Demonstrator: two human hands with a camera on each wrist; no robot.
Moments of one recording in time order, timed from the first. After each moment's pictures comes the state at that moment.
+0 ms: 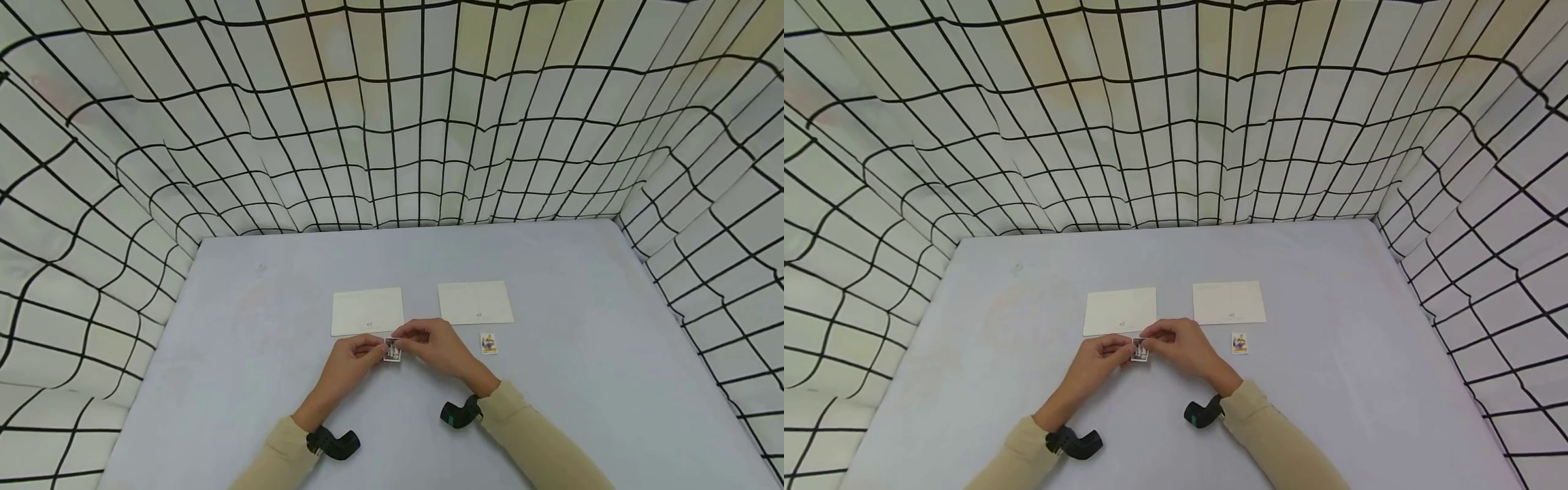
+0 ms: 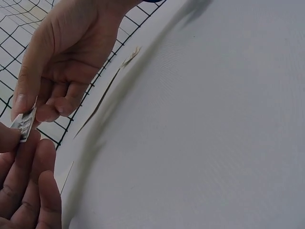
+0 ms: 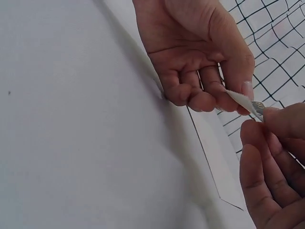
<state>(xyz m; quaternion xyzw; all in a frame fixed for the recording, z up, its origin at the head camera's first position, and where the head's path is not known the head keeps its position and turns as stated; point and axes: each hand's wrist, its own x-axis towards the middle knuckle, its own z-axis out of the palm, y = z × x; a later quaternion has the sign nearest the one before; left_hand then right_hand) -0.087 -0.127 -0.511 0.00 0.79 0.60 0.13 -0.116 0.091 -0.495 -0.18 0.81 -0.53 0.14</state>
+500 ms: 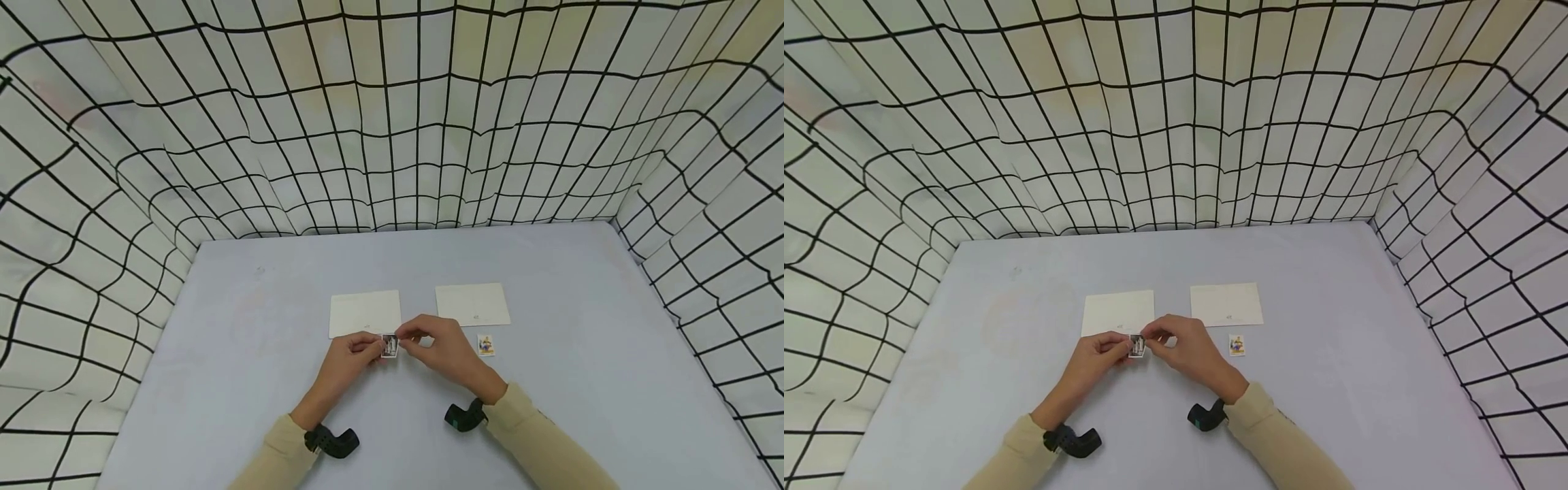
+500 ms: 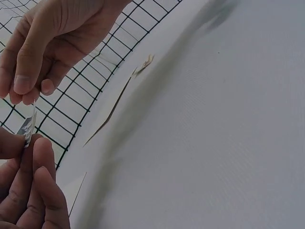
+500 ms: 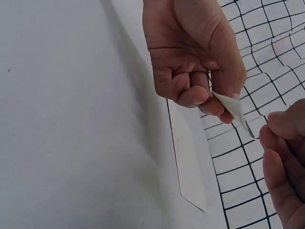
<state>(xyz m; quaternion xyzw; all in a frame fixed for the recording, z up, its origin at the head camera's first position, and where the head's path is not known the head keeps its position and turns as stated) -0.091 -0.124 -0.503 -0.02 0.77 0.62 0.14 -0.108 0.101 -0.481 -0.30 0.83 -0.48 -0.03</state>
